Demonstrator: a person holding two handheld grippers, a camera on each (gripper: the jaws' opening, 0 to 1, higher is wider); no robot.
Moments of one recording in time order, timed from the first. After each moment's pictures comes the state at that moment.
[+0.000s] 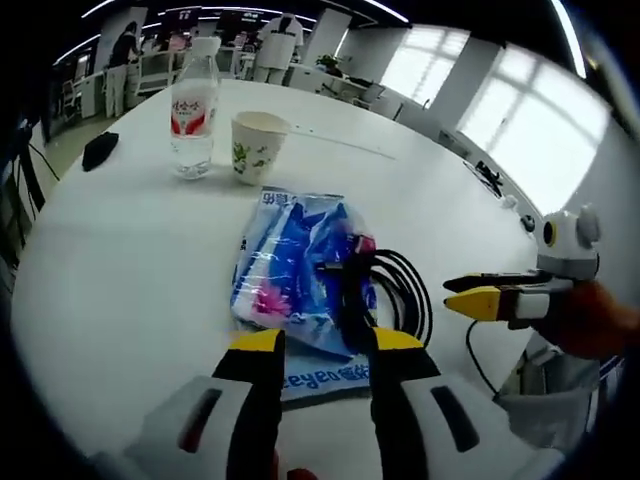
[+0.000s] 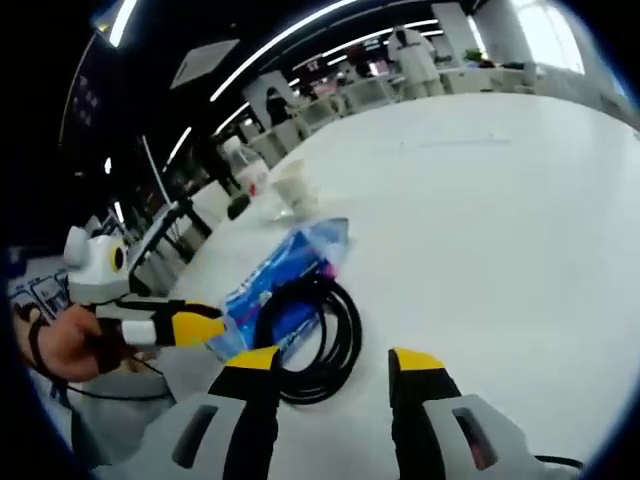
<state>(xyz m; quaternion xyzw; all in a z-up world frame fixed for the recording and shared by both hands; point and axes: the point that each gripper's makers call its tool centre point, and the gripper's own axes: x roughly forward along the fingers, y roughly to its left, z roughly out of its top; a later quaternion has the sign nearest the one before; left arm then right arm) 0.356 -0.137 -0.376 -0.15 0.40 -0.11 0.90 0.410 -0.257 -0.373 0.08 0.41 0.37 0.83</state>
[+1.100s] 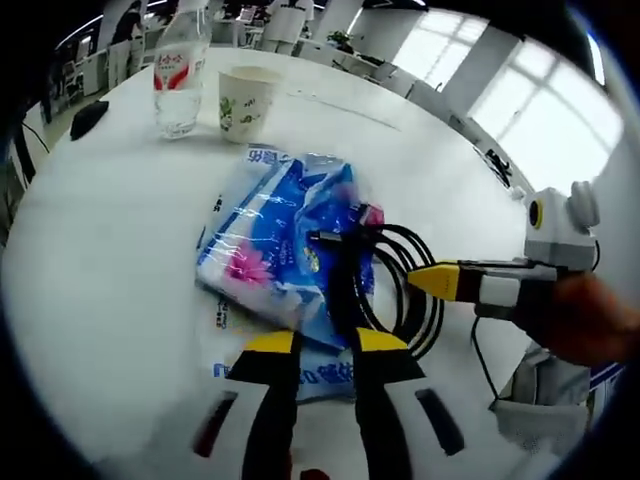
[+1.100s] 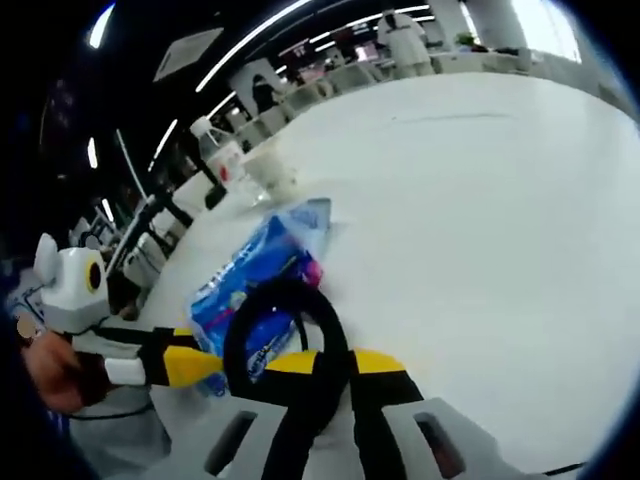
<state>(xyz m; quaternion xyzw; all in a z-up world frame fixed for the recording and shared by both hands) 0.354 -0.158 -0.402 -0.16 0.45 -0.10 0.87 0.425 -0.246 -0.411 0.08 0.45 0.34 0.82</state>
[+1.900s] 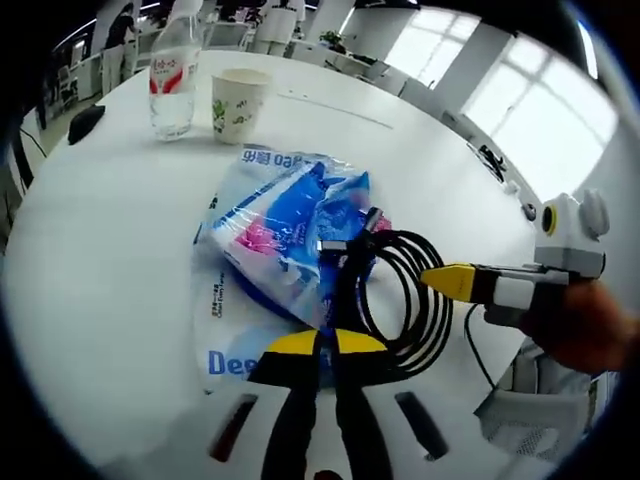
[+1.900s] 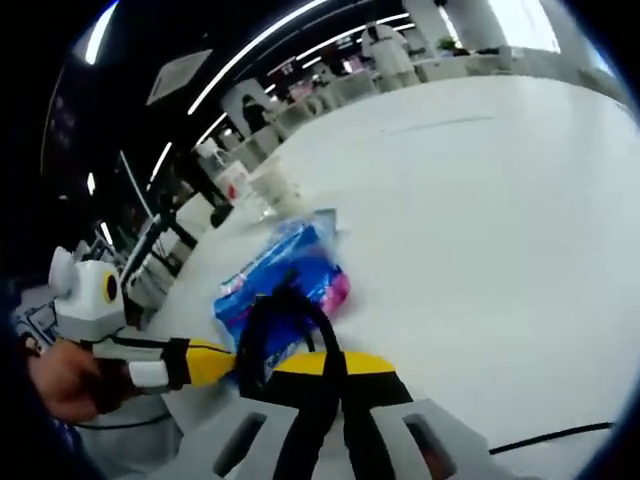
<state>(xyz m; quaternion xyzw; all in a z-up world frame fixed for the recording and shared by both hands) 0.346 -0.162 -0.395 -0.16 0.45 -0.11 0.87 0.410 -0.253 -0.395 0.11 0.43 0.33 0.84</state>
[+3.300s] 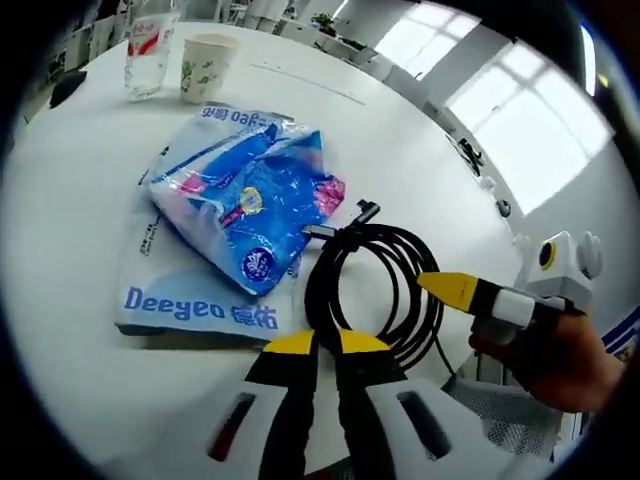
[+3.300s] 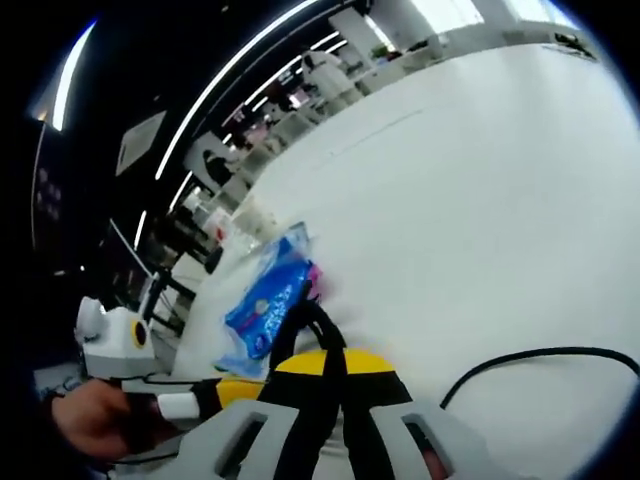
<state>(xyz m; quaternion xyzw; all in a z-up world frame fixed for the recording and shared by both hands) 0.315 -0.215 -0.395 -0.22 0.48 -0.15 0.84 0.372 -0.293 -0.381 0.23 0.41 0.24 0.85</state>
